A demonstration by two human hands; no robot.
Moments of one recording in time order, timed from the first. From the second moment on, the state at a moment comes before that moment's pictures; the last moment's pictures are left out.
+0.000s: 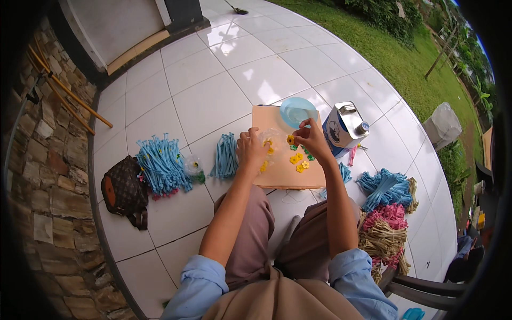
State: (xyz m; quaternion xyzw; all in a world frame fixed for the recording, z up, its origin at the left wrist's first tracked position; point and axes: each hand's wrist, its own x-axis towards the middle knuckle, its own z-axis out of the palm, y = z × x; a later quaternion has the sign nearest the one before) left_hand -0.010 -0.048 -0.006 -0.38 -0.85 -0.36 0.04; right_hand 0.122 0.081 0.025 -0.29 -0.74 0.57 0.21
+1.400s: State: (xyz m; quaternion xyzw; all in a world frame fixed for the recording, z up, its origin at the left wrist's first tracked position) left_hand -0.037 -0.071 0.003 -0.34 -0.82 -0.40 -0.24; right_hand 0.063 0.035 0.013 -0.32 -0.76 0.54 0.17
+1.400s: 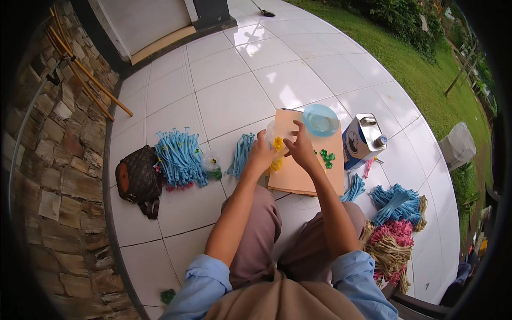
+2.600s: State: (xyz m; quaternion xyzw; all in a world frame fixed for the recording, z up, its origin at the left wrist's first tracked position) left_hand -0.150 -0.147 -0.007 -0.14 -0.72 -0.68 0.00; right_hand -0.089 -0.064 0.026 -0.20 -0.52 0.77 0.29
